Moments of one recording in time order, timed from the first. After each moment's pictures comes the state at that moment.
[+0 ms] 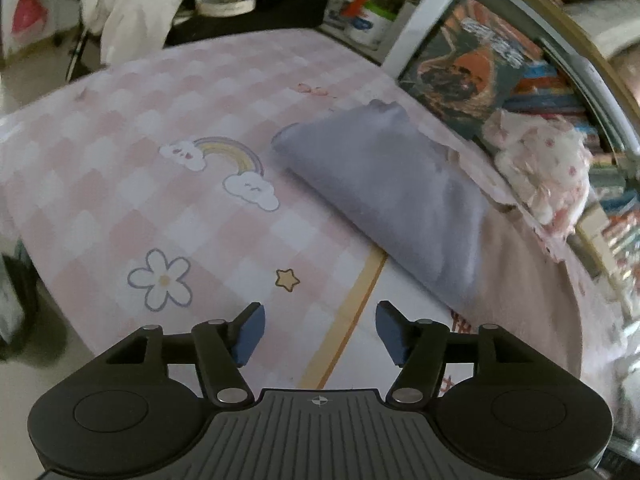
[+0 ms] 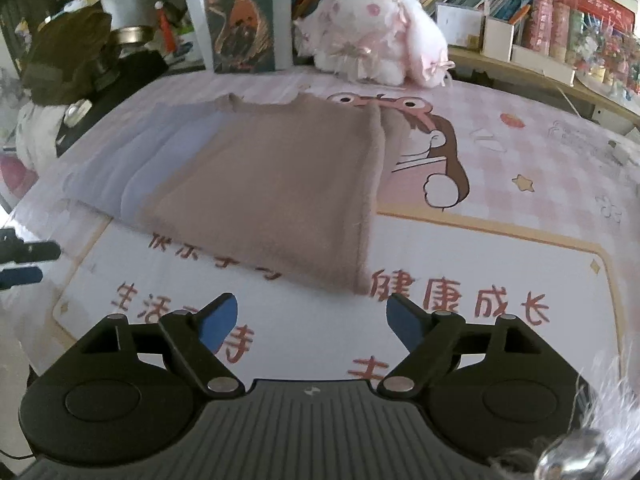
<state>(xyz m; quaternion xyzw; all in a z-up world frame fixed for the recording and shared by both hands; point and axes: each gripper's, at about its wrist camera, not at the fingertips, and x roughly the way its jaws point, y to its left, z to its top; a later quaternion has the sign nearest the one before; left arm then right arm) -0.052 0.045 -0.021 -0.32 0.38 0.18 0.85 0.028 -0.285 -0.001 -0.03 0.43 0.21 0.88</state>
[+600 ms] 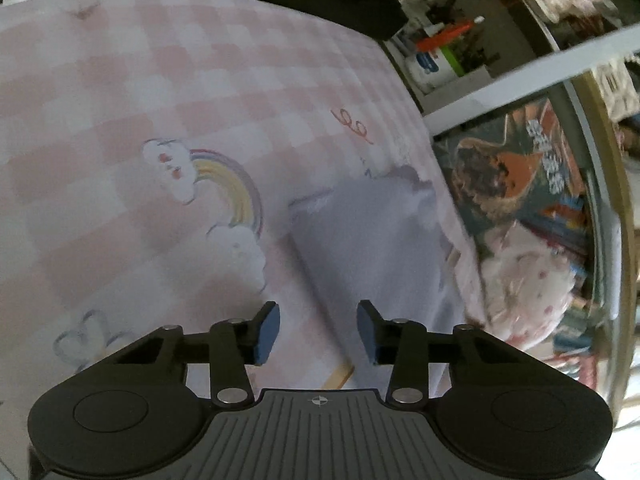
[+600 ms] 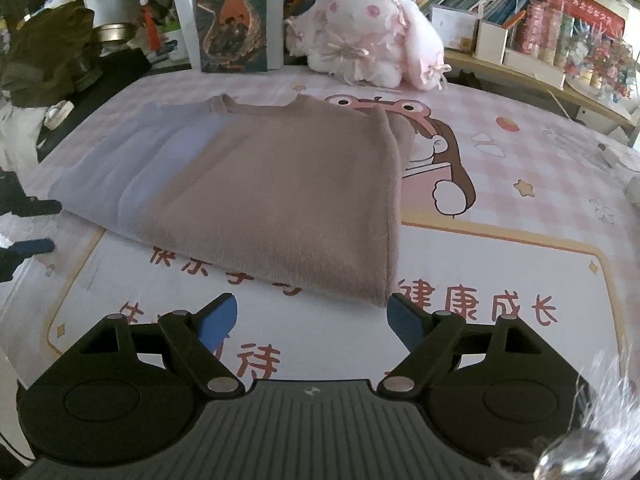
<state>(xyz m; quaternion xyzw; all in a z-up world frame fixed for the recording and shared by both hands) -0.009 0.126 -0.050 -0.52 0.33 0.17 0.77 0.030 -0.254 0.006 -0.04 0.43 0.17 0.89</state>
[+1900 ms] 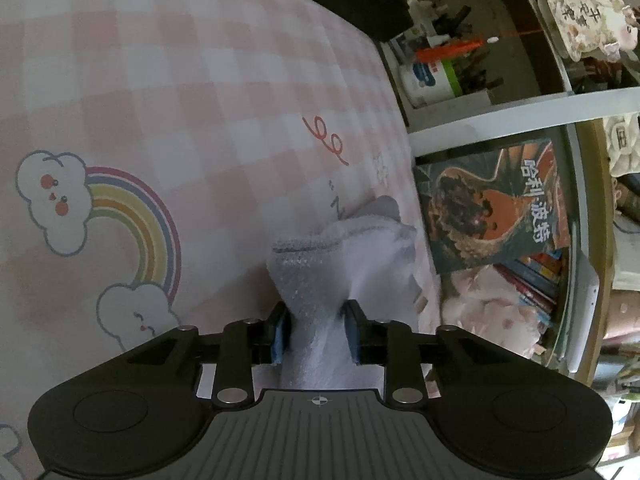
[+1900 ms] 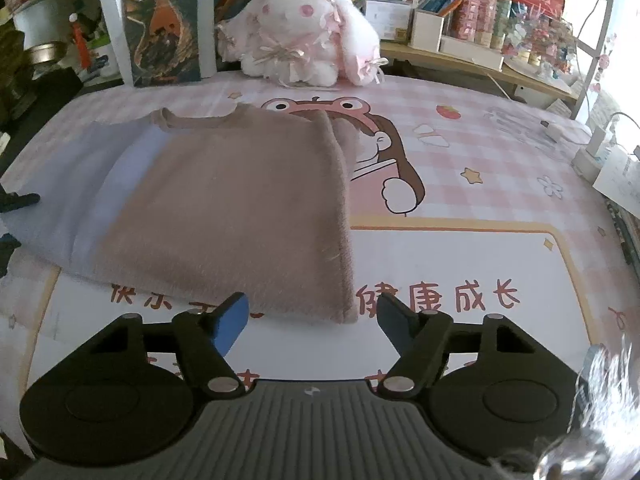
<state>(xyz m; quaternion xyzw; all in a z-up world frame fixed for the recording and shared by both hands) 0.045 0.150 -0.081 -0.59 0.29 0.13 0.75 0.044 -0.248 0.015 -0.02 0.44 0.06 0.90</state>
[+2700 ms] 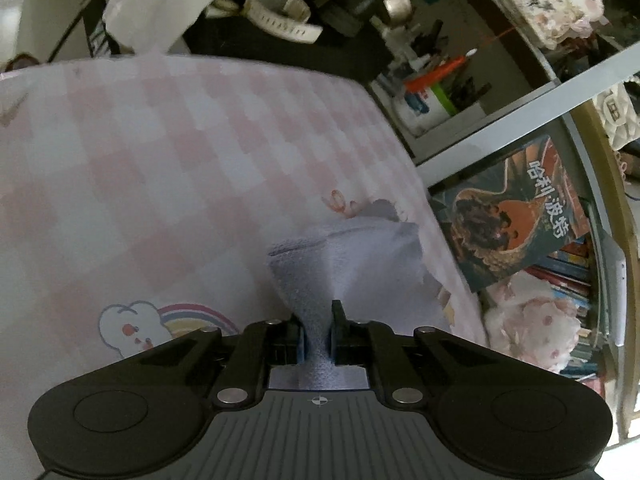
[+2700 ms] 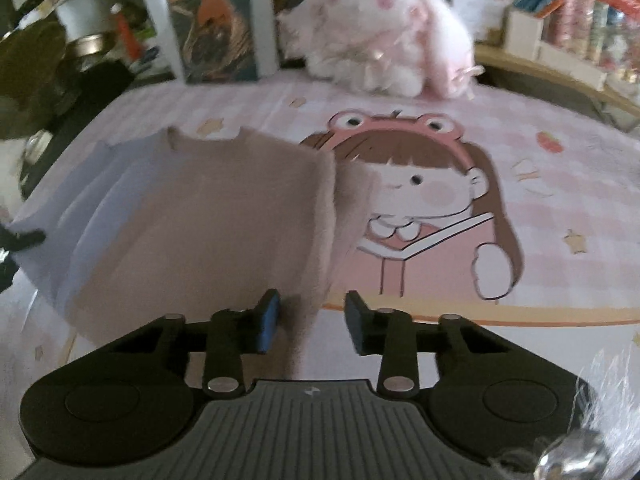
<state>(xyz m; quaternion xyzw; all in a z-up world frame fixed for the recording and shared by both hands) 0.029 0.179 -0.046 -0.47 0.28 0.17 0.82 0.130 -0.234 -0.001 -0.01 0.46 0.20 0.86</state>
